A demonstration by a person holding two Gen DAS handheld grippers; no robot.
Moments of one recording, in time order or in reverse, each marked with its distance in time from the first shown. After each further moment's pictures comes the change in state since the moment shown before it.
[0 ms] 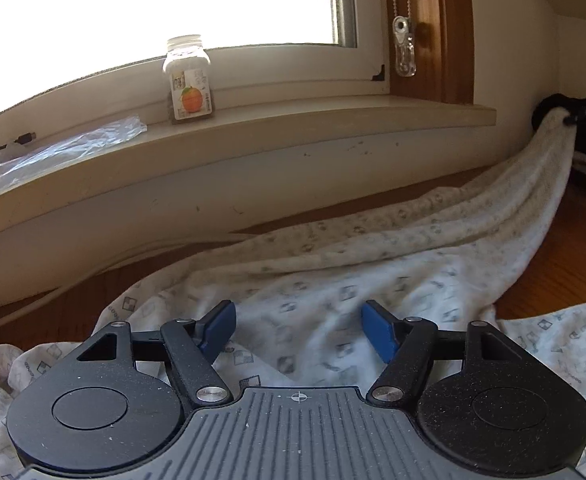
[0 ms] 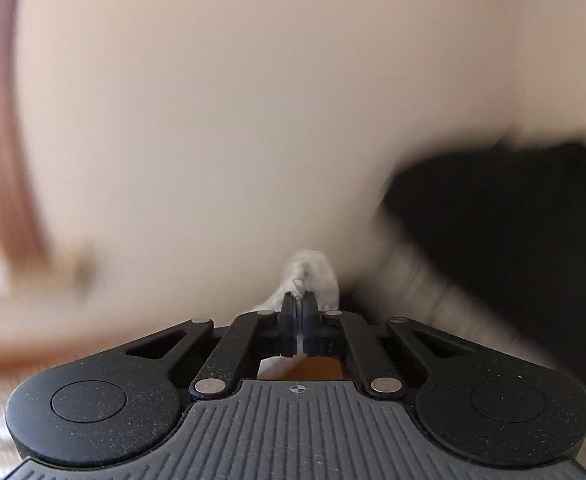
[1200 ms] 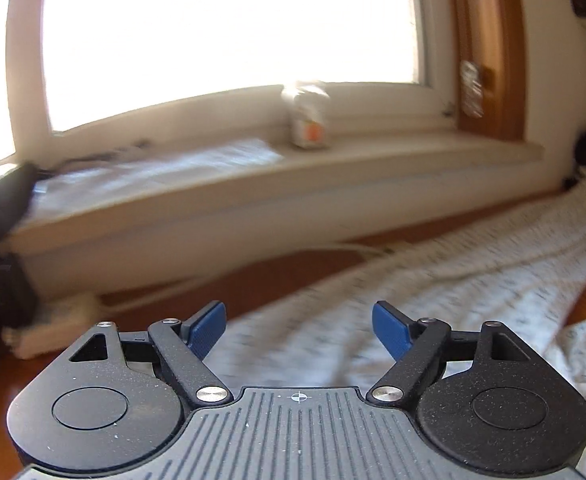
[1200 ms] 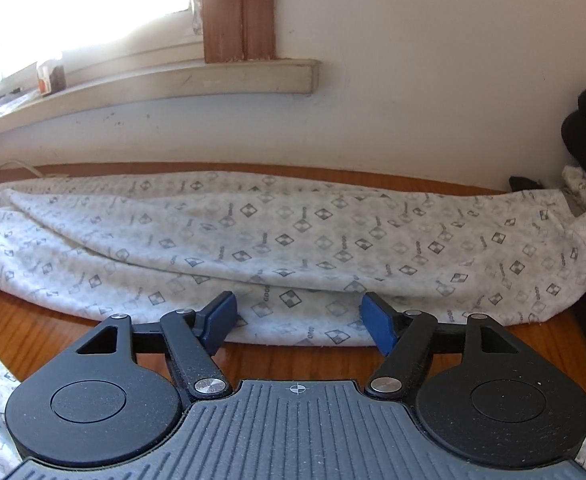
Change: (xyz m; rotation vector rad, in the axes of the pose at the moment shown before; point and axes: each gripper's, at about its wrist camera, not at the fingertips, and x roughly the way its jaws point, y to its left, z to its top) left arm -0.083 0.091 0.000 -0.085 -0.046 0.185; right arm -0.038 0.076 -0.123 -0.284 0.320 0.450
